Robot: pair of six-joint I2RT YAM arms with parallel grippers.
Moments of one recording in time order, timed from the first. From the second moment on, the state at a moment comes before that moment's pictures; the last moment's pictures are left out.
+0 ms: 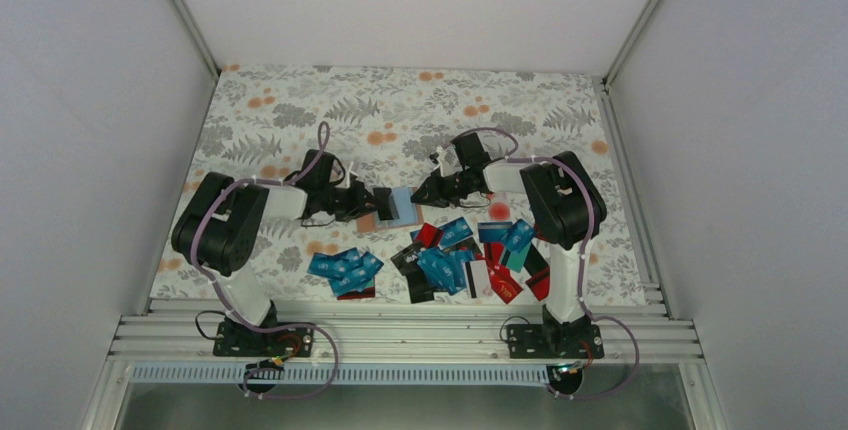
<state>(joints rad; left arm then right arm) -0.31 1.75 0.71 0.13 0.78 -0.69 0.45 2.04 1.11 -0.12 -0.83 0.51</state>
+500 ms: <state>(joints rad) -0.34 1.81 0.76 0.08 0.82 -0.67 0.45 2.03 1.09 -0.10 -0.83 0.51</state>
